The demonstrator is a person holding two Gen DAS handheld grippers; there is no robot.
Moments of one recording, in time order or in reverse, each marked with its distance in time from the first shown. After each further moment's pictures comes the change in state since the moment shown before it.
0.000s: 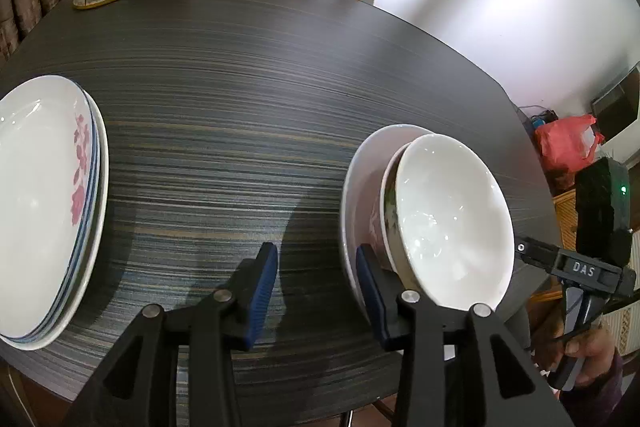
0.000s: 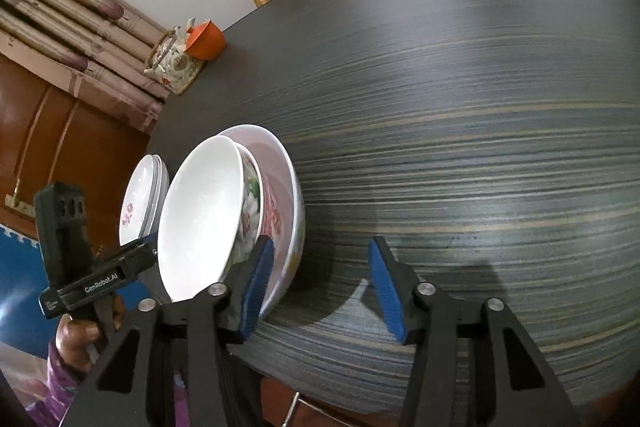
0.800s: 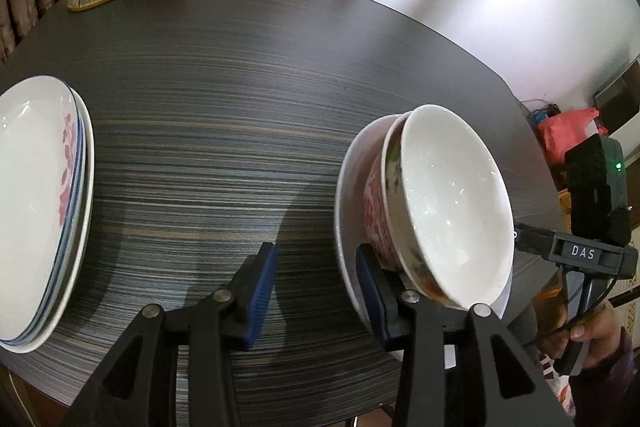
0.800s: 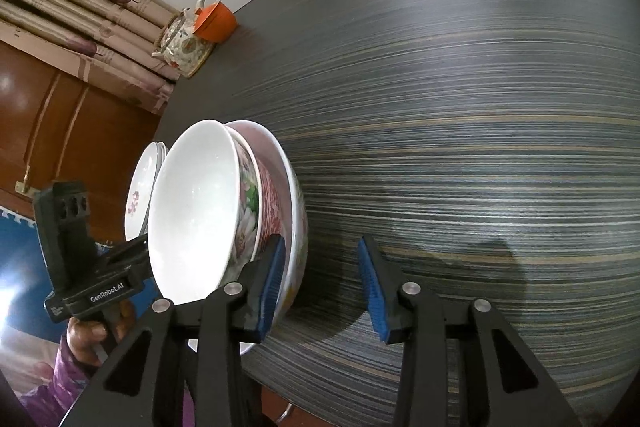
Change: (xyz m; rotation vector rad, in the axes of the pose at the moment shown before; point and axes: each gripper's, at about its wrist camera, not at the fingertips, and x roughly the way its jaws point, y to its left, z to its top) left arm 0.010 -0.004 -0.006 0.024 0.005 0.023; right arm 0.021 -0.006 0.014 -0.030 0.077 0.069
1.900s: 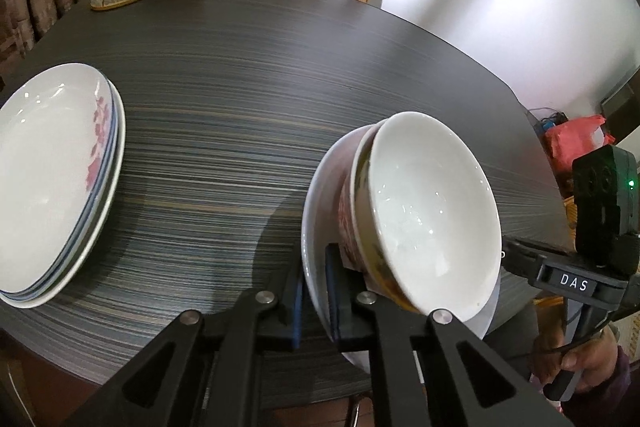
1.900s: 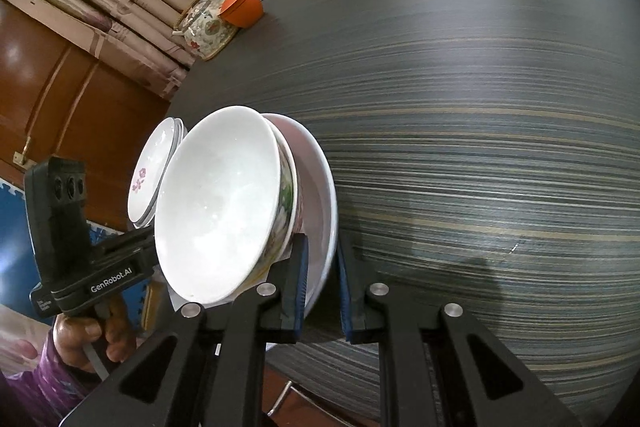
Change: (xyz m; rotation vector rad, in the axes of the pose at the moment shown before) left arm -0.018 -0.008 -0.017 -0.035 -0.036 0.042; right arm 0.008 0.035 -0.019 -0.087 -0.017 -0.018
